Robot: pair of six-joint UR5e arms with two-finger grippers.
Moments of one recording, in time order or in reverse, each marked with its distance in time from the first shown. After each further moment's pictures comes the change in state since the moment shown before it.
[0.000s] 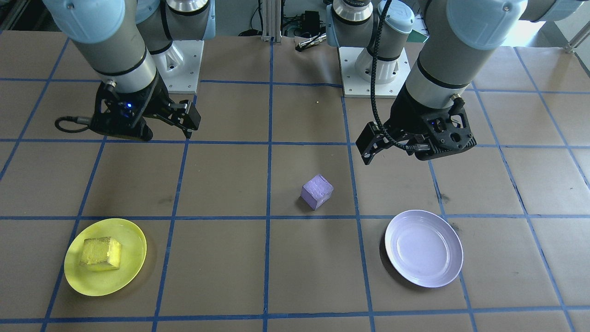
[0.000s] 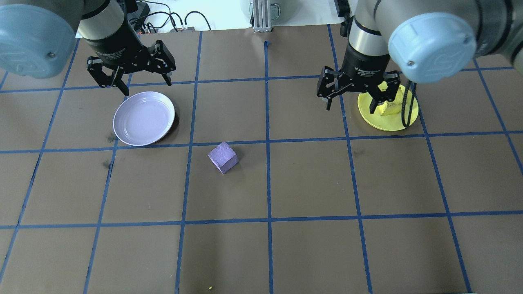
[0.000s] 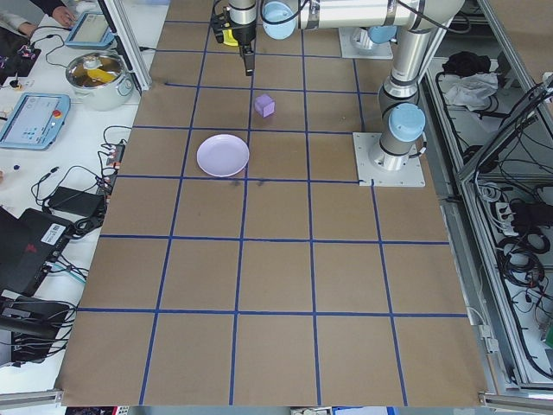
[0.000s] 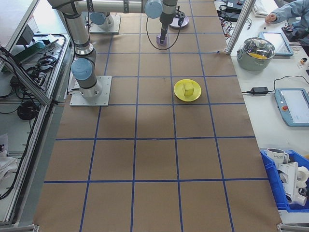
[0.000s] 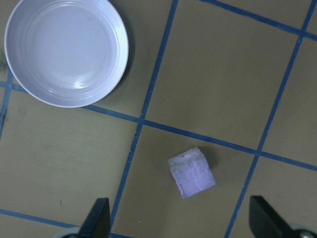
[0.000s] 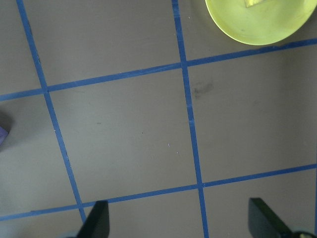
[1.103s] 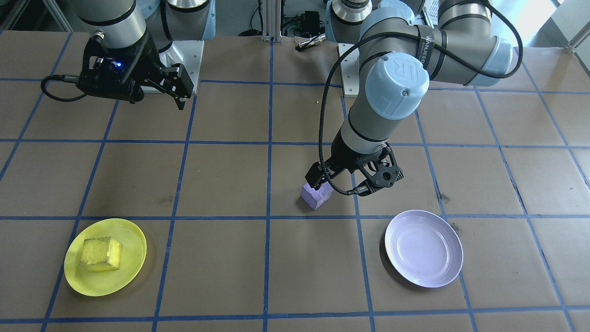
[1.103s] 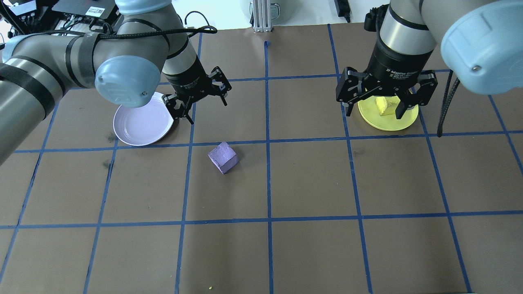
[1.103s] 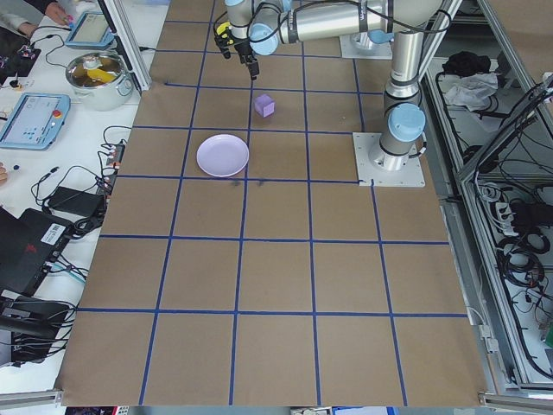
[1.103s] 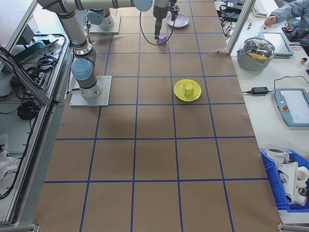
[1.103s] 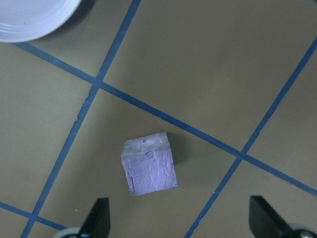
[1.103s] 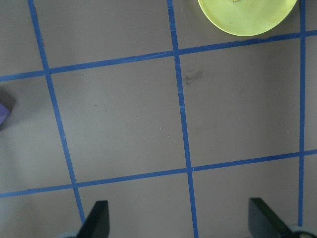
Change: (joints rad) left arm -0.117 -0.120 -0.095 0.148 -0.060 -0.330; right arm -0.007 -0.088 0.013 0.053 -0.008 -0.042
